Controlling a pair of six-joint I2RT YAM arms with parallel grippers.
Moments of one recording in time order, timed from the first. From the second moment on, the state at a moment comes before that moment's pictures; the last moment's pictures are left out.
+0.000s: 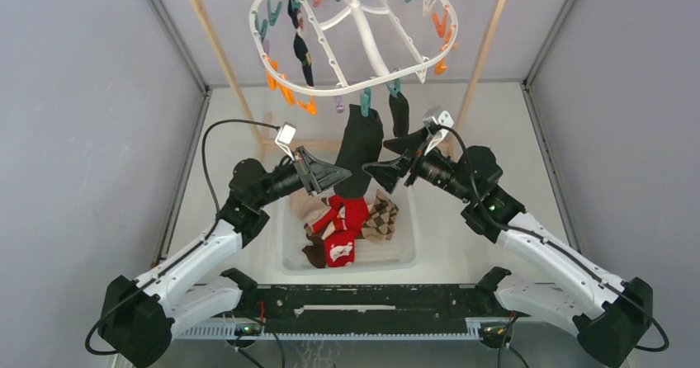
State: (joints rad) left arm -0.54 0.97 0.58 0.50 0.59 -0.88; right arm 0.69 0.94 0.79 0.21 -0.32 0.34
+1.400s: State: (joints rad) left arm -0.53 0.98 0.58 0.47 0.61 -0.86; right arm 0.68 1.18 1.17 0.31 -0.39 0.32
